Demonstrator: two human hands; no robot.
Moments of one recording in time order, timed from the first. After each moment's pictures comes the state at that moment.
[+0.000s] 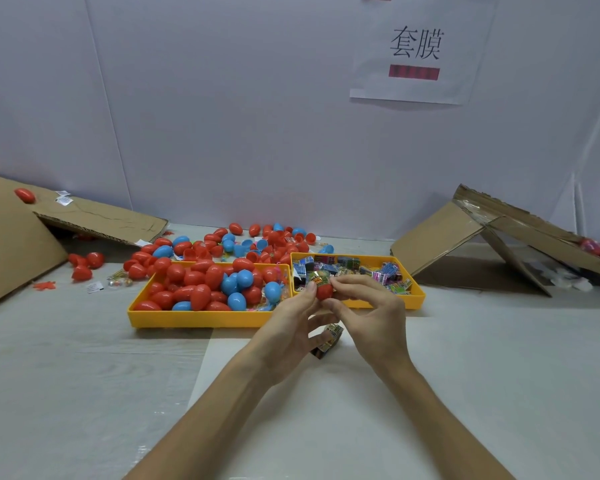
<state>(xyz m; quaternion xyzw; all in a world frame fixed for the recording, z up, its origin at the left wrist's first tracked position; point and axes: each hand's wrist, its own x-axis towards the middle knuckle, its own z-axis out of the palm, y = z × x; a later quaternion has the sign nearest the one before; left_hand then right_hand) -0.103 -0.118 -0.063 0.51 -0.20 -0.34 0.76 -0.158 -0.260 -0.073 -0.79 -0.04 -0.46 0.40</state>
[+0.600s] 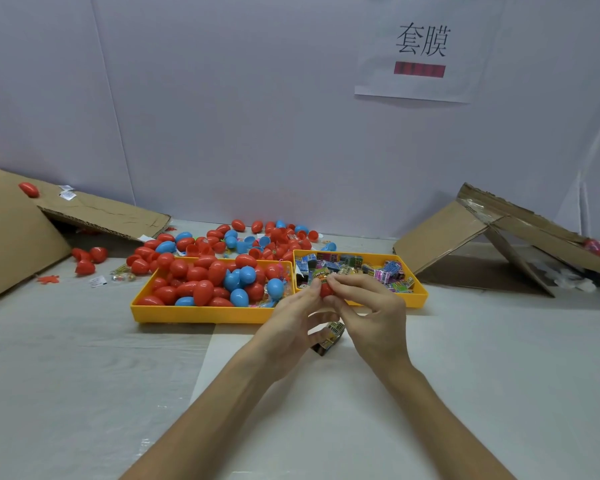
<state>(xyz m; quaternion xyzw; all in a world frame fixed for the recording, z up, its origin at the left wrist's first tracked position) -0.100 -0.118 -0.069 0.52 -0.21 -0.33 0.76 -0.157 -0.258 -0.075 -0.79 -0.09 -0.49 0.36</state>
